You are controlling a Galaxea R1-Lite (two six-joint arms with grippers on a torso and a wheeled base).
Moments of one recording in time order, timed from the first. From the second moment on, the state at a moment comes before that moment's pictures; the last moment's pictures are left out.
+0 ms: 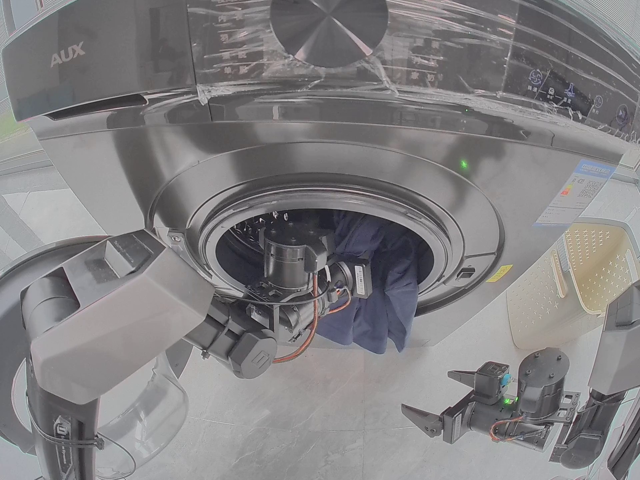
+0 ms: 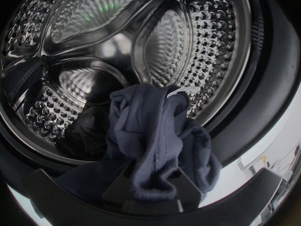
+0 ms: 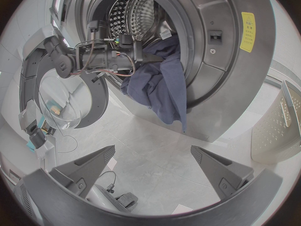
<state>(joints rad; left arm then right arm) -0.68 2.27 -1.21 -0.96 0.06 -0.24 0.72 1.99 -0.02 -1.53 -0.10 0.16</state>
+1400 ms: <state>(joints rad) -0.58 2.55 -1.80 -0.98 0.19 -0.21 0.71 2.03 -0.02 -1.54 -0.09 0.16</state>
